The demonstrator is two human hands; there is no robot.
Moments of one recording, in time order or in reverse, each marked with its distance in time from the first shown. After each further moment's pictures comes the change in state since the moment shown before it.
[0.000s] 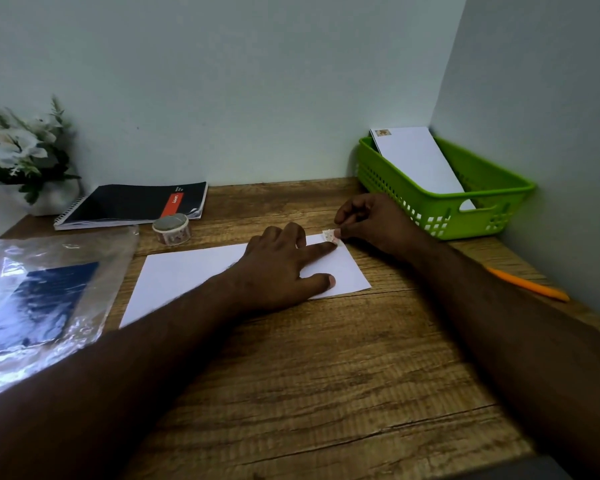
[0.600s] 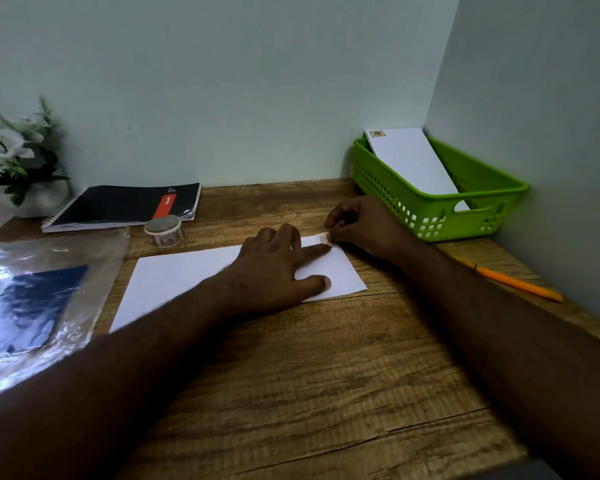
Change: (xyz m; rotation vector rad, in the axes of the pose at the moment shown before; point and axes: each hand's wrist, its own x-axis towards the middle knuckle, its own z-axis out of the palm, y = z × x) left_hand 0.001 0.001 0.000 -0.008 -0.014 -0.014; right_hand 0.001 -0.003 0.008 -0.139 0.026 -0.012
